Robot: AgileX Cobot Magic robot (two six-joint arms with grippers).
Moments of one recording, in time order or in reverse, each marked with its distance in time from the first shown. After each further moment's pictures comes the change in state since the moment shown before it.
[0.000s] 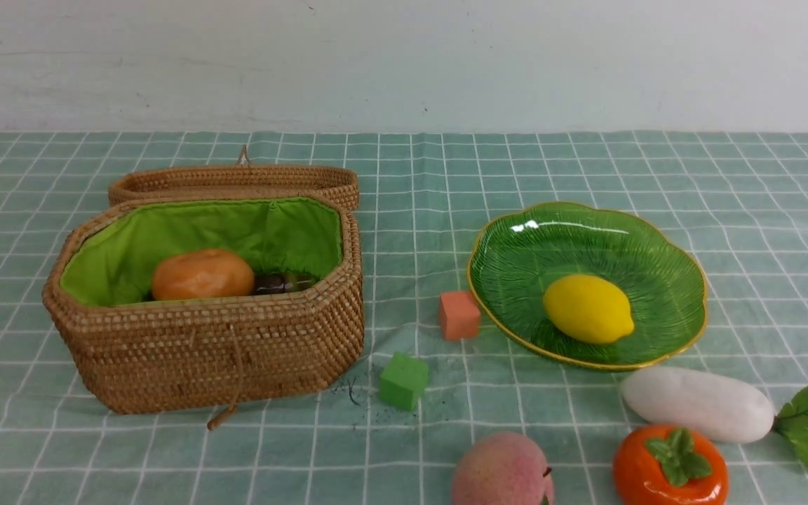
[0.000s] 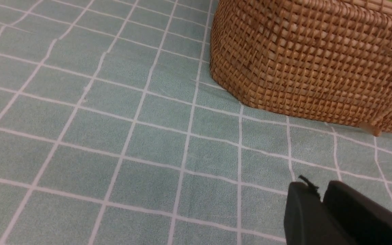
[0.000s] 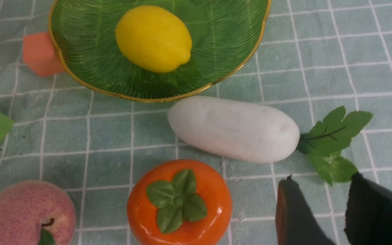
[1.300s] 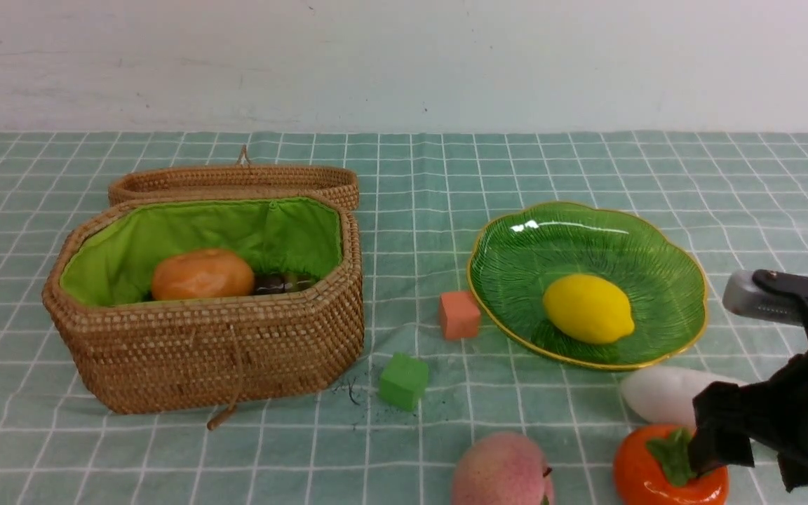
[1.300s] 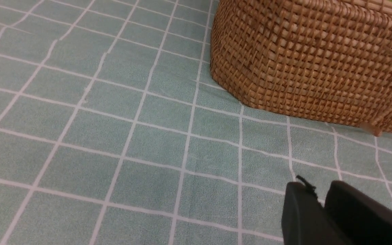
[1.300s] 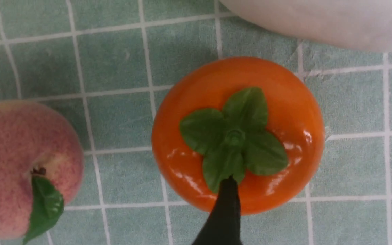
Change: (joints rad) right arm -0.099 0.476 -0.119 0.415 0.101 -0.269; left arm 0.000 0.000 0.000 0.003 0.000 0.000
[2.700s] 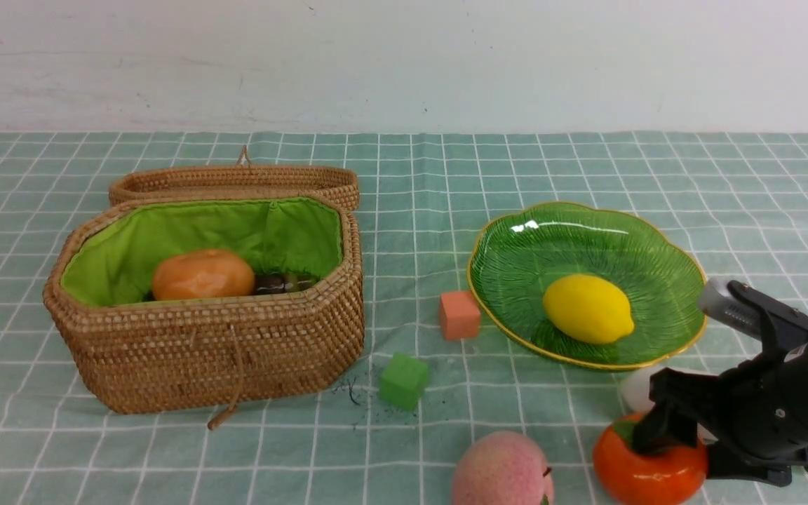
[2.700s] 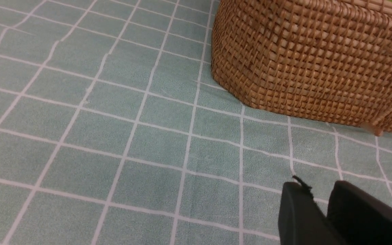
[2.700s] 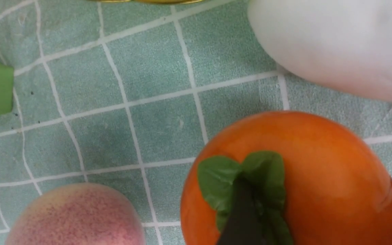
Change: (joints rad) right arm -0.067 0.198 0.050 0.358 -0.215 -0.244; left arm 0.000 0.000 0.000 0.003 0.000 0.000
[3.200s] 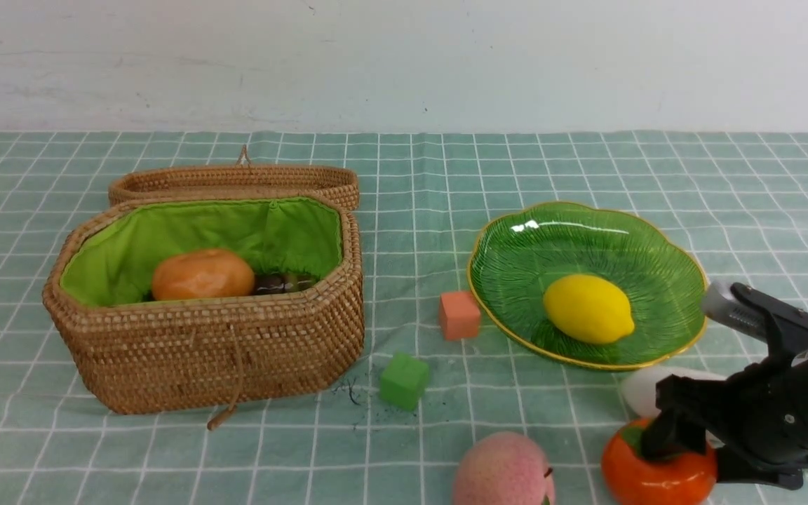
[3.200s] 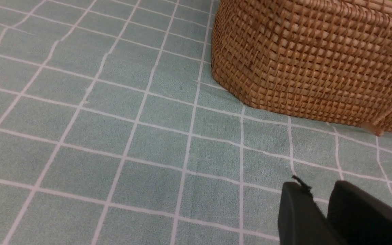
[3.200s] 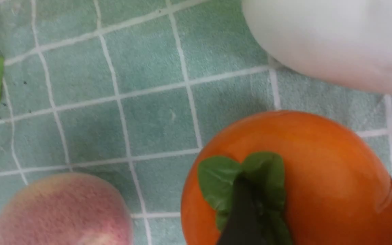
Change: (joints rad) right arm 0.000 -0.035 0.008 -0.035 0.015 -0.003; left arm 0.000 0.000 0.000 0.000 0.000 0.000
